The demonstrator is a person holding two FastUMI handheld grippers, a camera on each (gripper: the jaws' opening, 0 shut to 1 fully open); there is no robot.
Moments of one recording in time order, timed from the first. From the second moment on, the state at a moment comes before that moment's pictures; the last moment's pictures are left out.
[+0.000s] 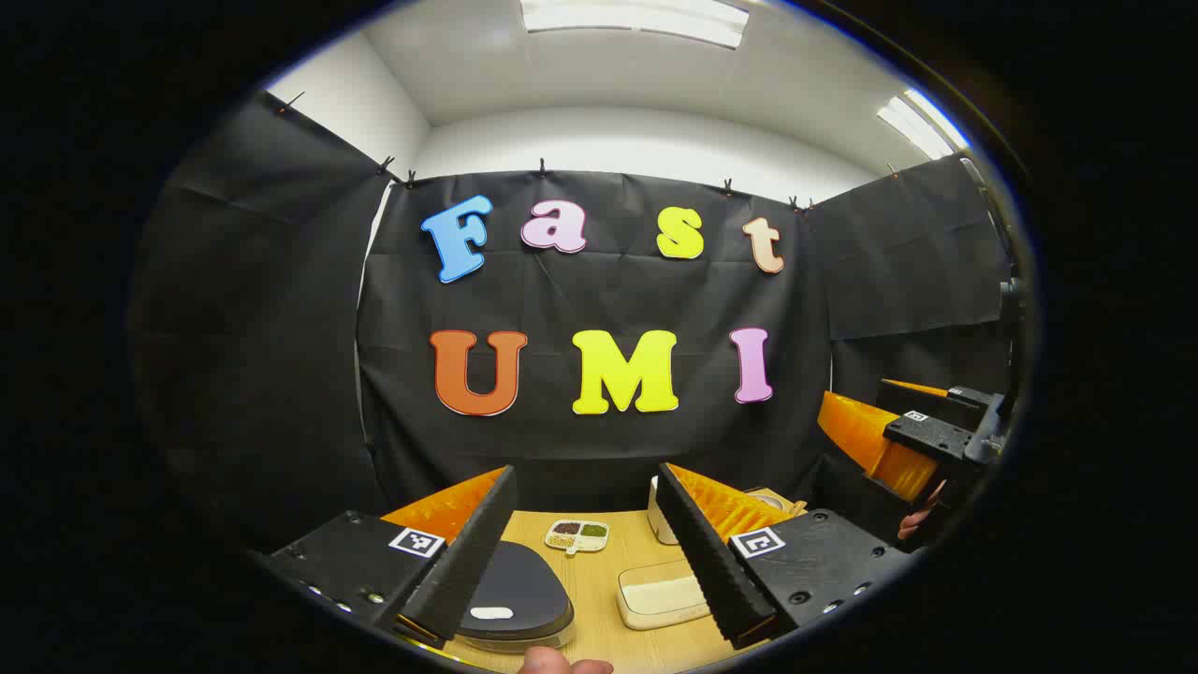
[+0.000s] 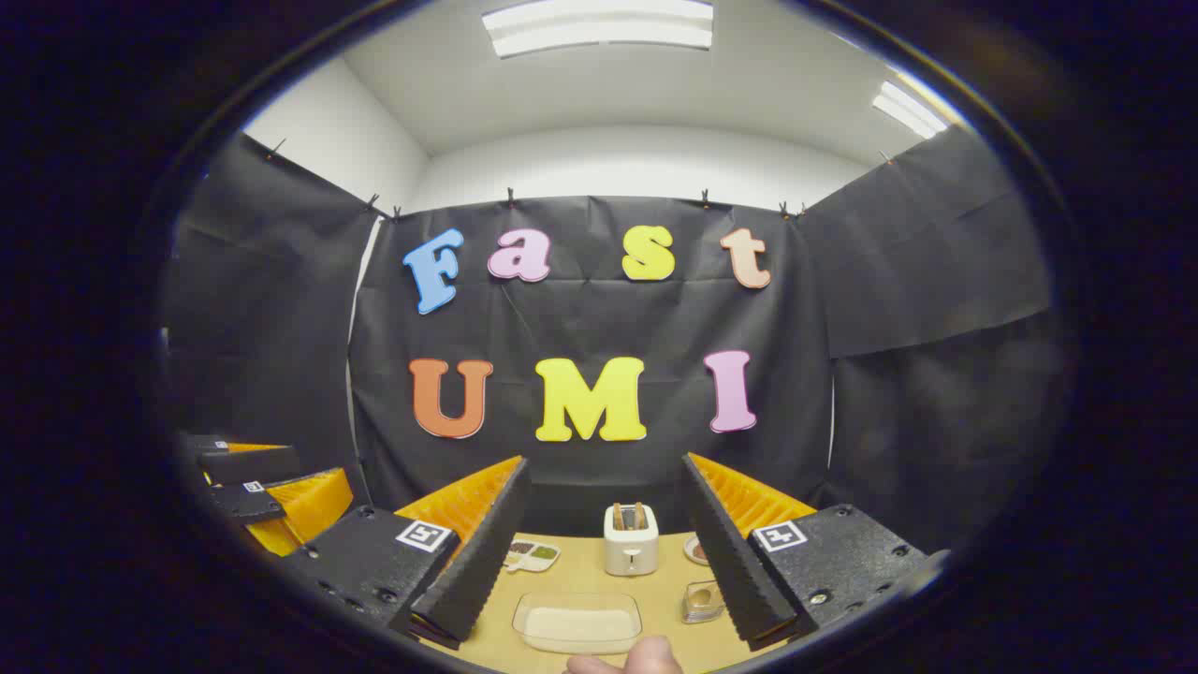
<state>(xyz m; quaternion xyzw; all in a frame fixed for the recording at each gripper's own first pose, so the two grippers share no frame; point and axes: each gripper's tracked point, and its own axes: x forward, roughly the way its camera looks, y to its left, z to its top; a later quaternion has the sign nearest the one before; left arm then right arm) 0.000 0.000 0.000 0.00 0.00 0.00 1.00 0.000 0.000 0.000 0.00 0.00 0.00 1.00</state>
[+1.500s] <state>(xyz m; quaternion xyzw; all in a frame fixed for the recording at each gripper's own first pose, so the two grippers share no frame) 0.000 0.029 -0.012 -0.01 0.03 0.06 1.00 0.021 -0.012 -0.028 0.01 0.03 0.00 1.00</state>
